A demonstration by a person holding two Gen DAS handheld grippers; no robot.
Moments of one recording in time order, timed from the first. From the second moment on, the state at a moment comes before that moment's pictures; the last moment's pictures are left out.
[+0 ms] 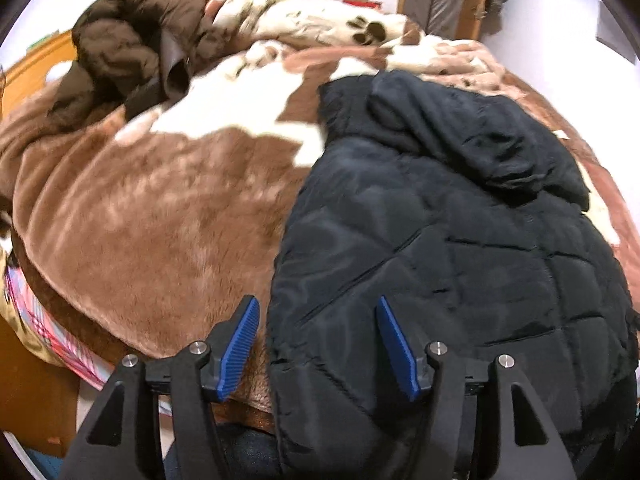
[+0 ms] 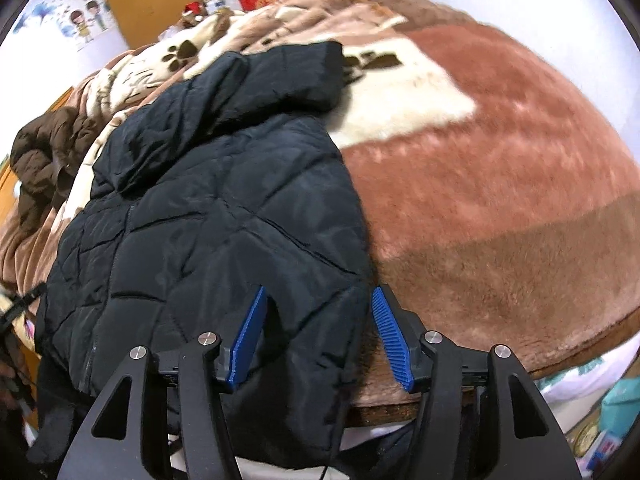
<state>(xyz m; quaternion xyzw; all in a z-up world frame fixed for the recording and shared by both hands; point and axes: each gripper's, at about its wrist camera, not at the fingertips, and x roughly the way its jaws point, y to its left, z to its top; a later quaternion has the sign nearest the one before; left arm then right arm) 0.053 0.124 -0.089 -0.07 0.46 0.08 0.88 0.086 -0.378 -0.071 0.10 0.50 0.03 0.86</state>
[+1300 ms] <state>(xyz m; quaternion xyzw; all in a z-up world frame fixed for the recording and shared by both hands) 0.005 0.112 0.006 -0.16 0.38 -0.02 0.91 0.036 -0.388 0.015 0.19 0.45 0.16 0.86</state>
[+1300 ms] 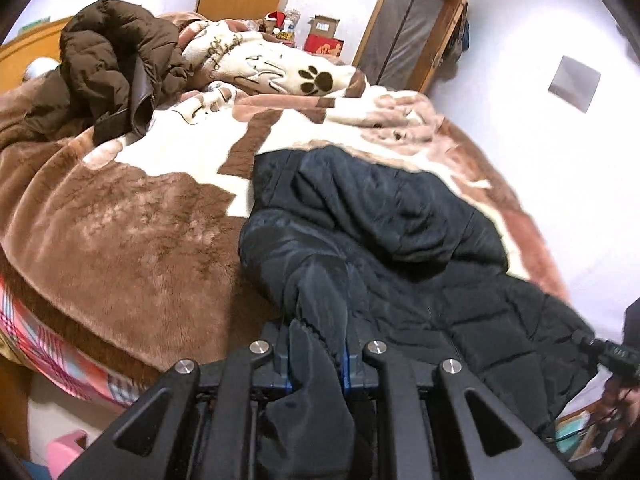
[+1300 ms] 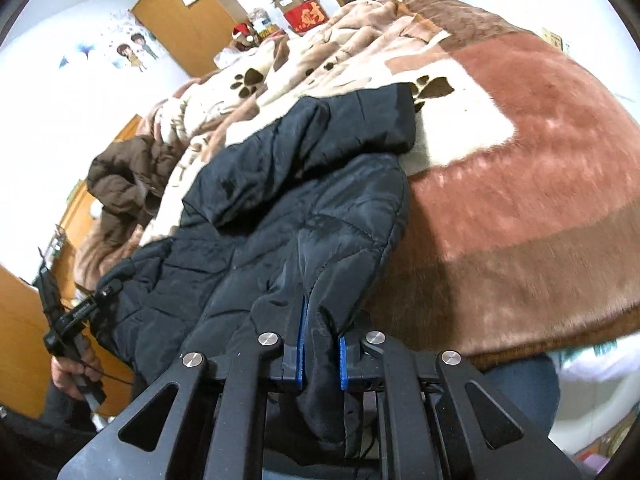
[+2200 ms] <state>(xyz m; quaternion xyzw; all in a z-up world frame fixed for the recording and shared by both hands) 0.151 0.136 0.044 -0.22 0.35 -0.01 0.91 0.200 -0.389 0.066 0.23 0.39 0.15 0.88</state>
